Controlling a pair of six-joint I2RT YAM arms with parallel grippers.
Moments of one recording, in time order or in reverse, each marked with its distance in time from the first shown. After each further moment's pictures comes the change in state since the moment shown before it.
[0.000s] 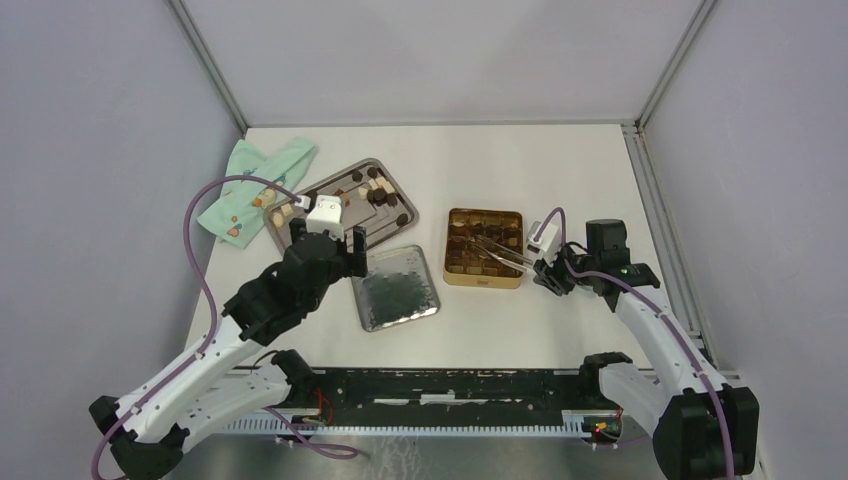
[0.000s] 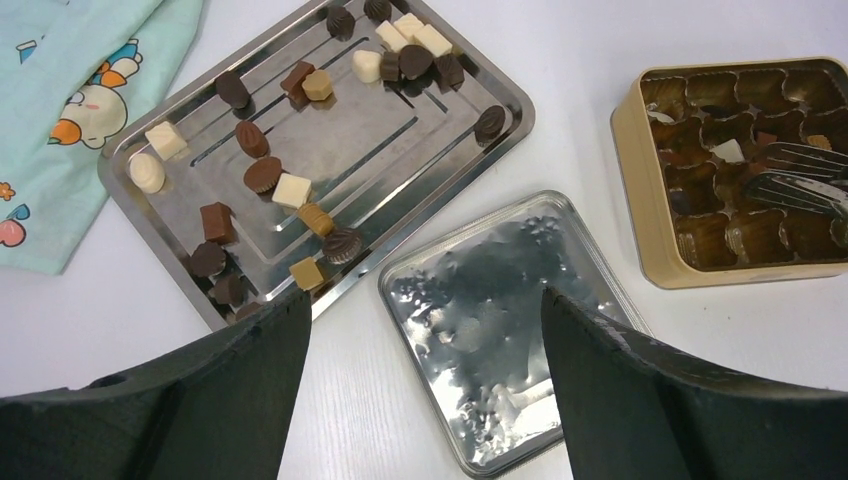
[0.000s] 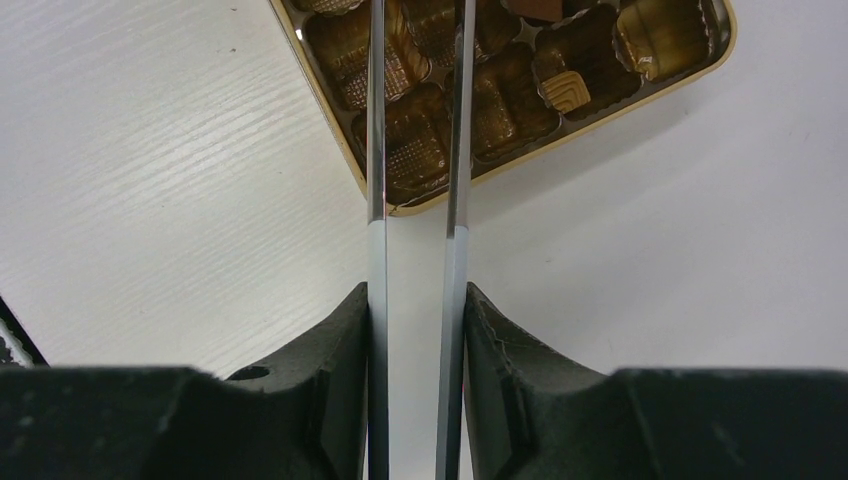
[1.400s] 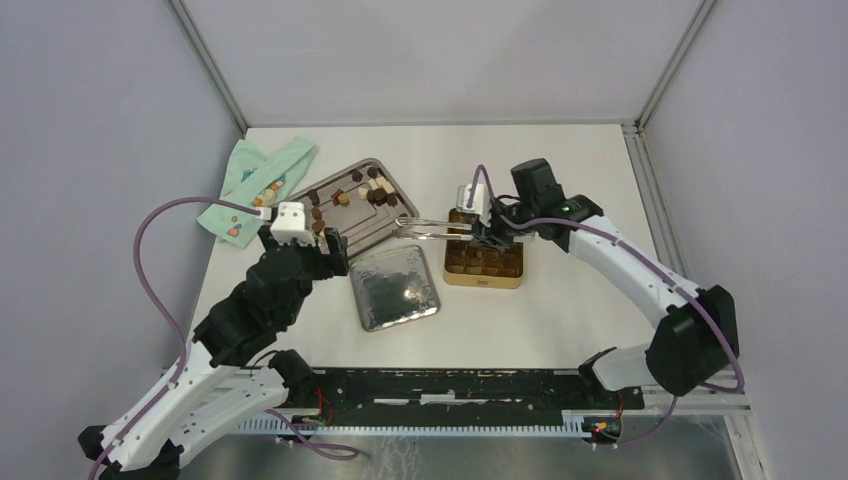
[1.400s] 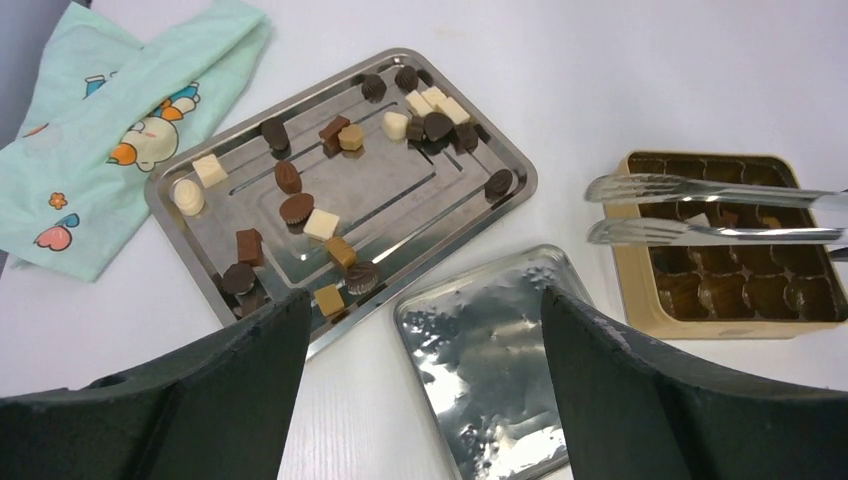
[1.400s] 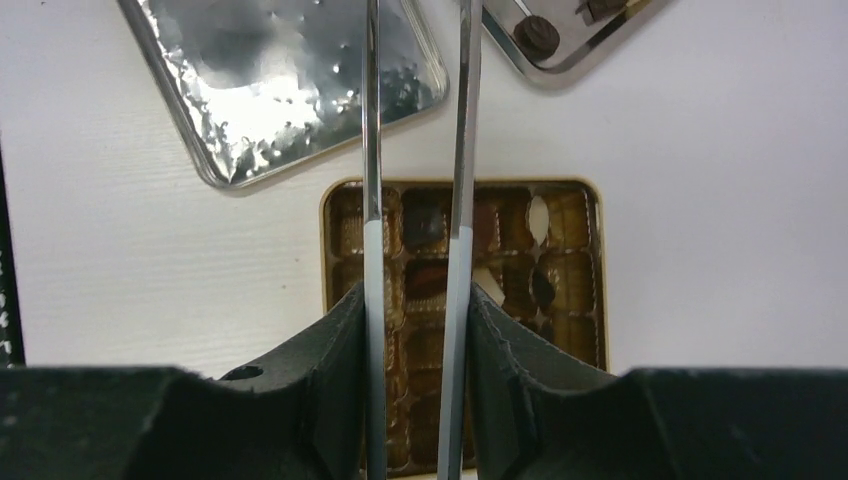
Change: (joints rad) left arm 0.010 -0.144 0.000 -0.003 -0.049 0.000; right arm 0.350 0.381 0.474 0.003 -0.055 -0.018
